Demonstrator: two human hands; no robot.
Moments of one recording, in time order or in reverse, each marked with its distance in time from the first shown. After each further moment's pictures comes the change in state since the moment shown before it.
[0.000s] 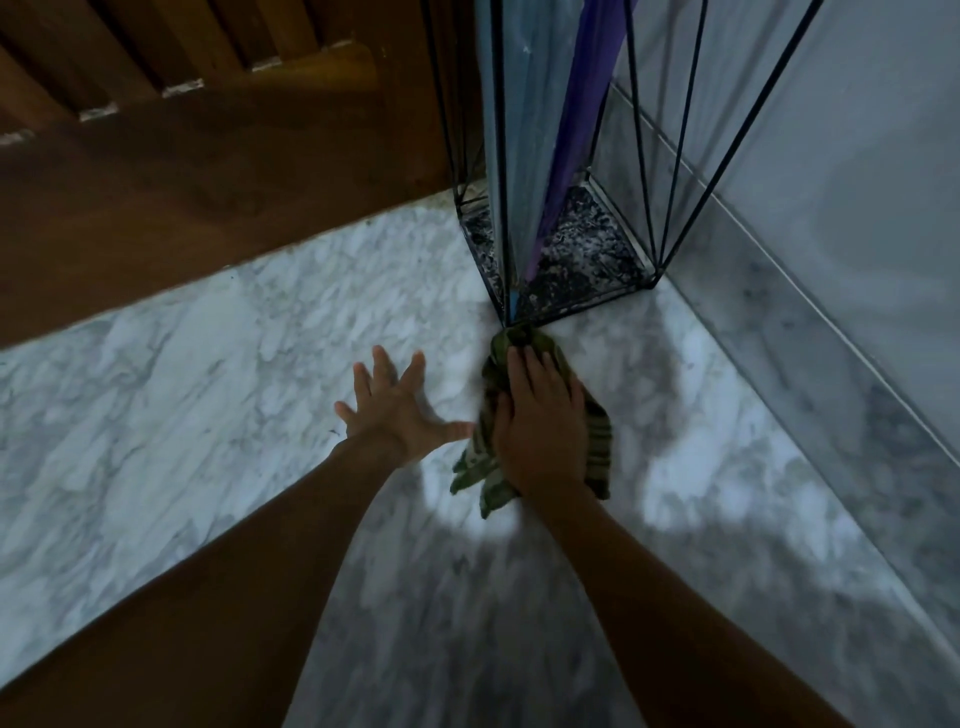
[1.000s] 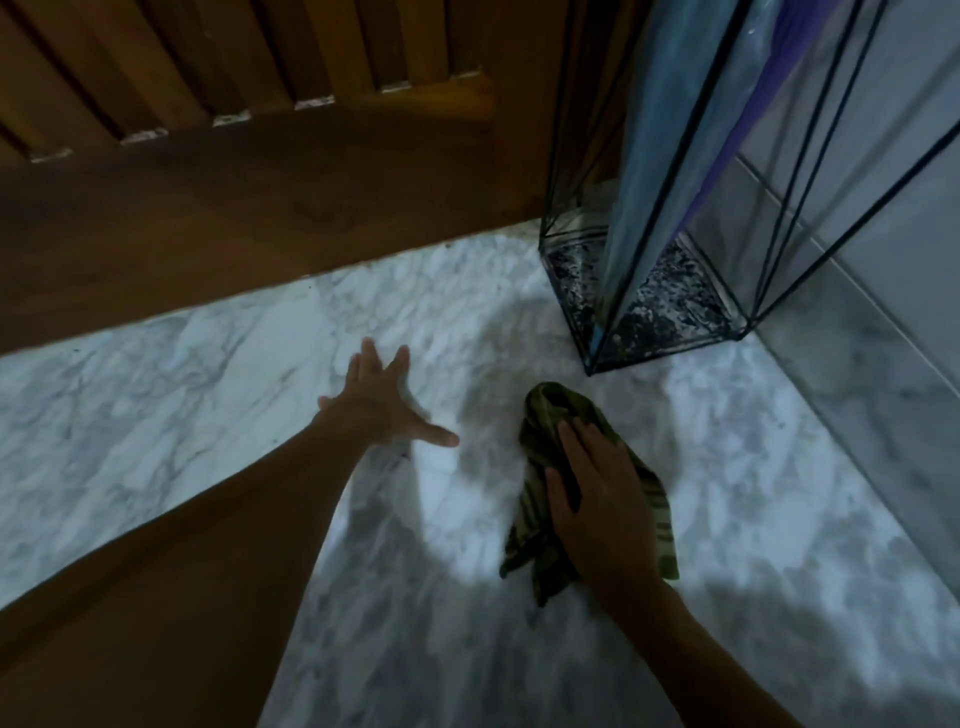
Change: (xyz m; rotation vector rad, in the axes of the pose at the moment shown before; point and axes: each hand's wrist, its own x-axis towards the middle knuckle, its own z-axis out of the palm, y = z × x) left_hand 0.043 -0.089 -0.060 -0.016 -0.072 -0.075; right_hand -0.033 -0.015 0.012 0.128 0.080 -0.099
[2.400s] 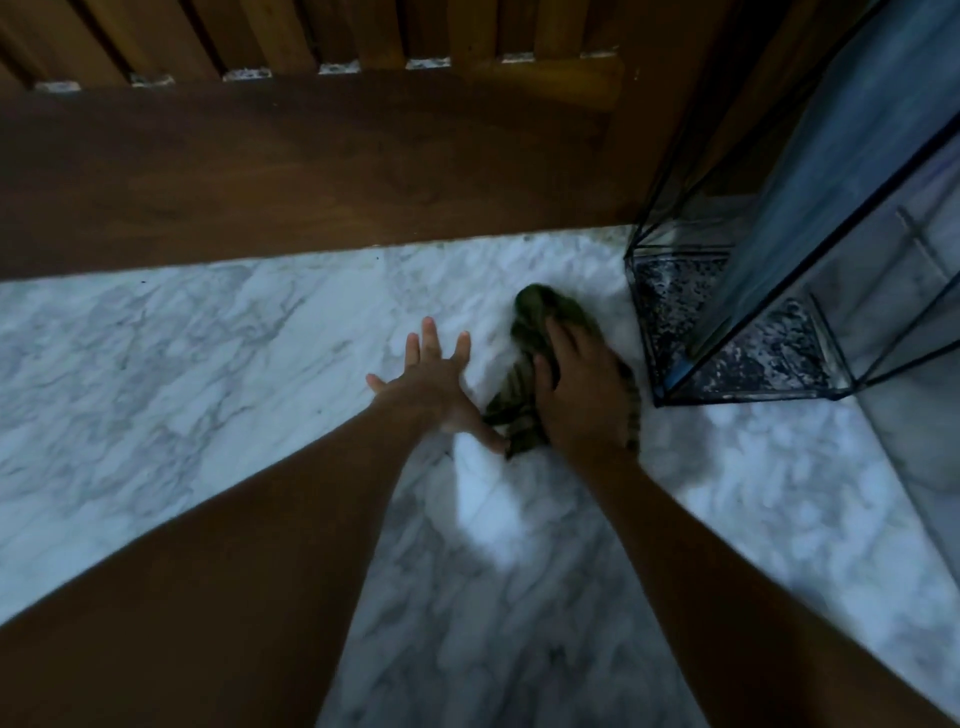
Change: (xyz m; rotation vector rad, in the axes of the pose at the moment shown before) left_hand 0.003 0.008 -0.004 -0.019 -0.077 -0.067; right_hand 0.135 -0.052 0.053 -0.034 -0.122 -0.107
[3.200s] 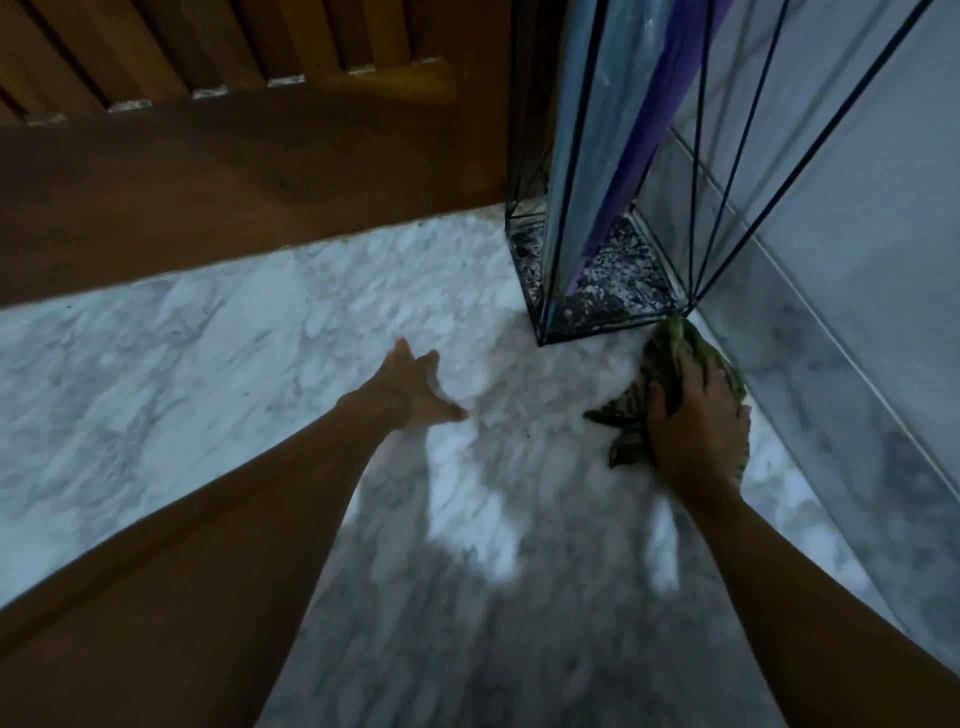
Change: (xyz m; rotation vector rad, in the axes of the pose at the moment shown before) left_hand -0.044 0.054 0.041 0.003 0.032 0.155; right_hand -0.124 0.174 -0.110 -0.179 0.145 0.462
